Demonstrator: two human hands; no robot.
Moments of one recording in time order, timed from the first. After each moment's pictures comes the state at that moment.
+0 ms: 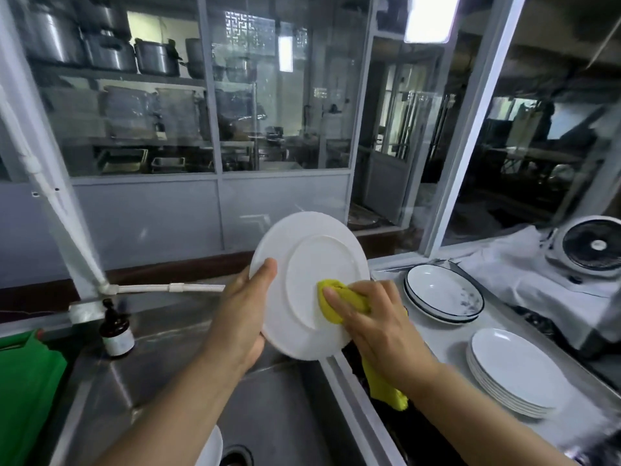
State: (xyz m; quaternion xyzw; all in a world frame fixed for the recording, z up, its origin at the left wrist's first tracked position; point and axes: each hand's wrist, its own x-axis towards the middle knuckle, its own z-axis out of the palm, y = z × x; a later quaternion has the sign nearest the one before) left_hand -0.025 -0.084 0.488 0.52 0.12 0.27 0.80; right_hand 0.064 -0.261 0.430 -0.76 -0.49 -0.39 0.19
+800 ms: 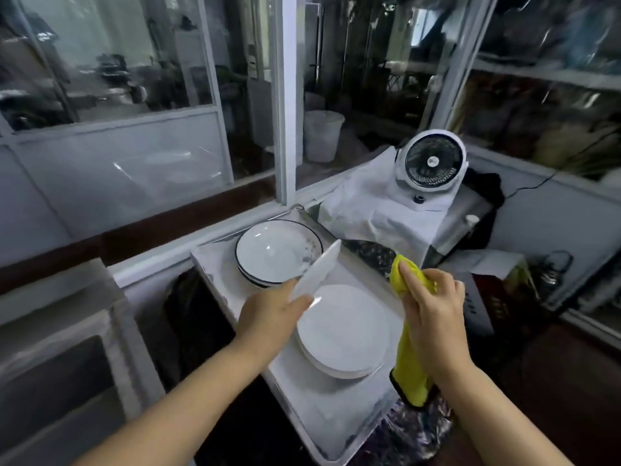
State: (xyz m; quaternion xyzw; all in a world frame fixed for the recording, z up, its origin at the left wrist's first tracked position) left_hand 0.246 -0.421 0.372 0.88 -0.04 0.07 0.46; right_hand 0.243 -0.663 0.349 -0.91 -0.06 -0.36 0.21
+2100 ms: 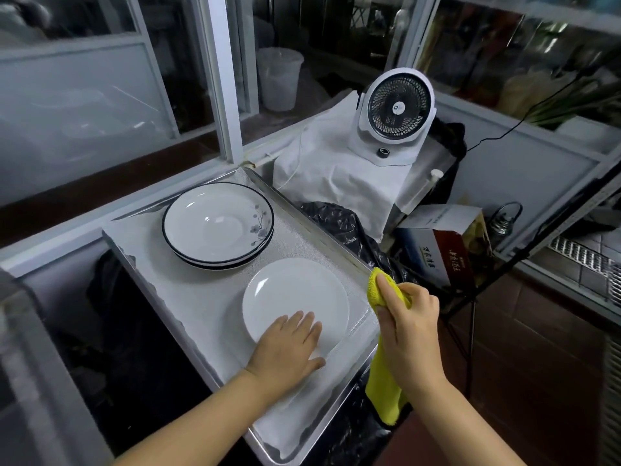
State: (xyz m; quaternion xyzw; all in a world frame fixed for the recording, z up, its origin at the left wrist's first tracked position) left_hand 0.285 -0.510 0.196 0.92 -0.37 0.07 0.03; right_hand 0.242 -0.707 0.275 -0.94 0.01 -0.27 0.23
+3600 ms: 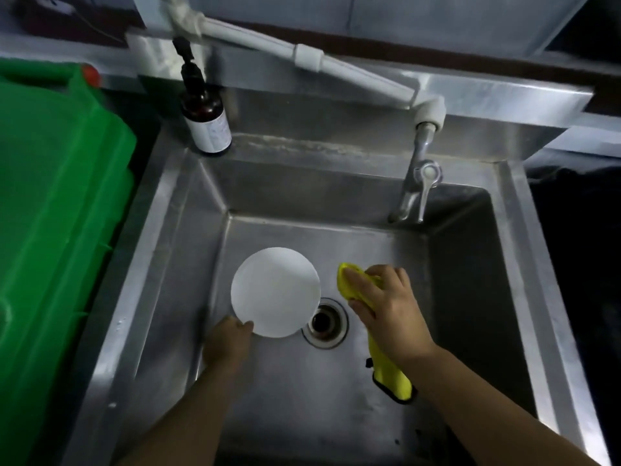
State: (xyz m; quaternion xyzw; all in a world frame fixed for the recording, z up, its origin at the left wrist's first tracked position) left_hand -0.080 0.148 -0.016 0.66 0.64 -0.14 0.38; right_hand 0.121 -0.018 0.078 -0.83 -0.50 0.03 0.23
